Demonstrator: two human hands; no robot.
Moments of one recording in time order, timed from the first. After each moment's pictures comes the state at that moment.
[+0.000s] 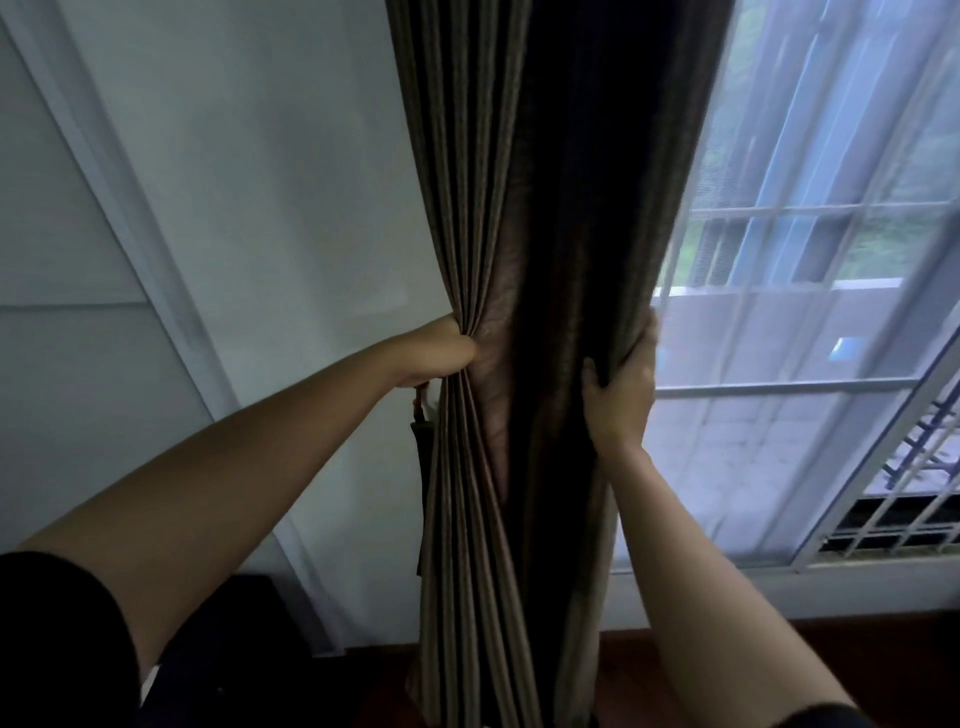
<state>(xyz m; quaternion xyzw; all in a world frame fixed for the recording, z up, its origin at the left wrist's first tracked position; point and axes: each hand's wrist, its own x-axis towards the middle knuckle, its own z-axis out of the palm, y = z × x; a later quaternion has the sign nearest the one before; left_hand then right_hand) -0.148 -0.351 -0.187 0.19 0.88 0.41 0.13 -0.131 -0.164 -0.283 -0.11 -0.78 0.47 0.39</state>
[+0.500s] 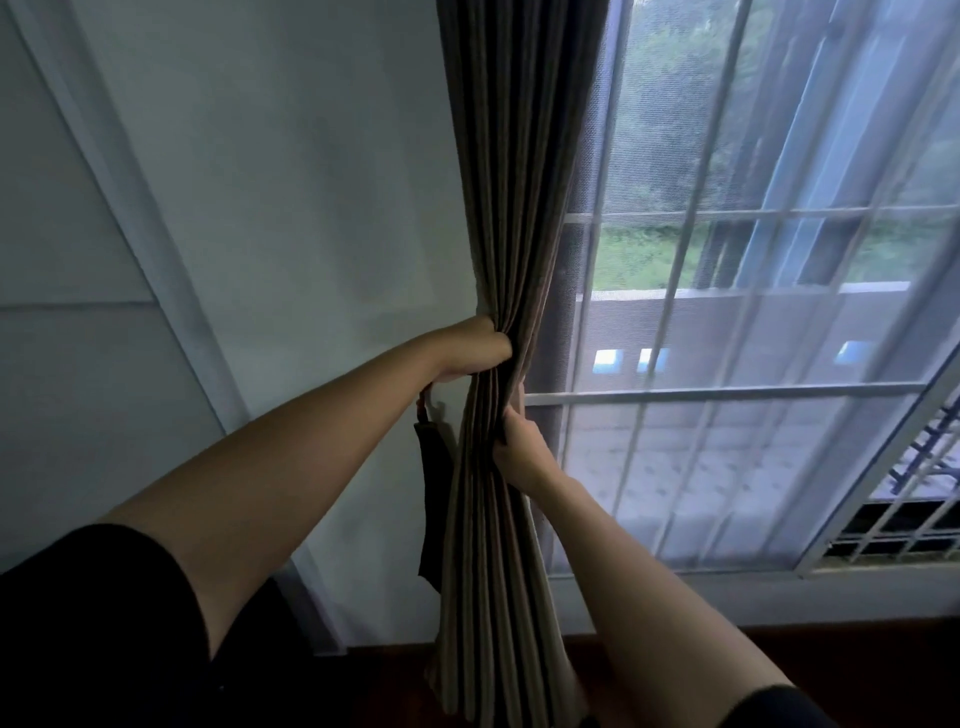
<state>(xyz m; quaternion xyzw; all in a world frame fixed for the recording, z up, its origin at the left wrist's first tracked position) -0.163 -0.331 -0.192 0.17 0.89 0.40 0.15 -0.130 -0.229 -0.323 0.11 -0.89 0.44 0.06</state>
